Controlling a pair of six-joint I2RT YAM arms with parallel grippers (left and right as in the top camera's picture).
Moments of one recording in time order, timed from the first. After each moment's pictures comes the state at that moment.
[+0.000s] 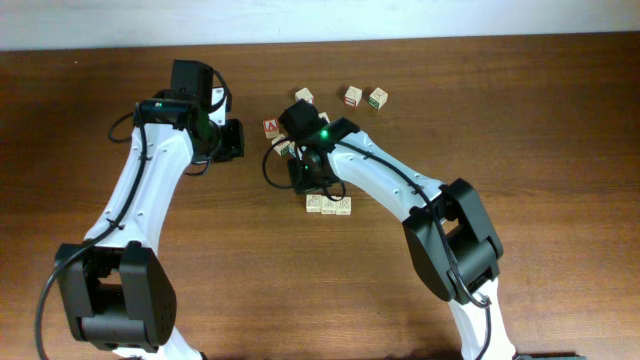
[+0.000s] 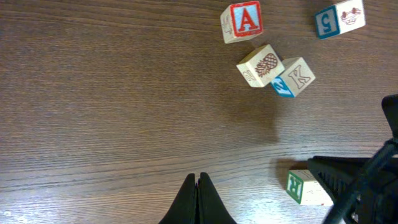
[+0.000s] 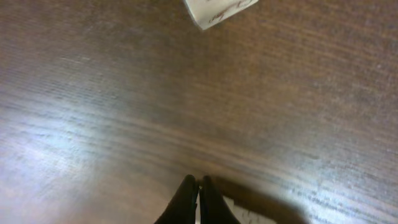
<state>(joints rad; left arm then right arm) -0.10 1.82 1.54 -0.93 0.11 -0.16 0.63 2.21 1.75 -0.86 -0.07 0.39</state>
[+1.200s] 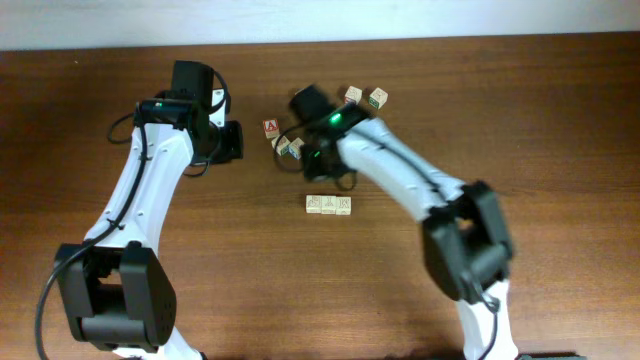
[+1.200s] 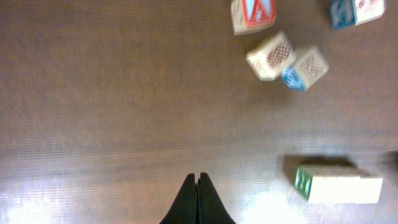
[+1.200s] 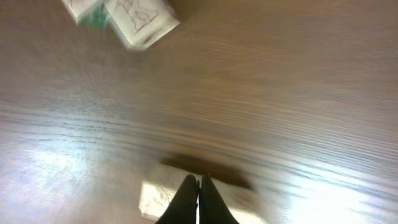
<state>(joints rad) -0.10 1.82 1.54 -0.97 0.10 -0.16 0.54 2.13 1.83 -1.02 -0.05 0.42</state>
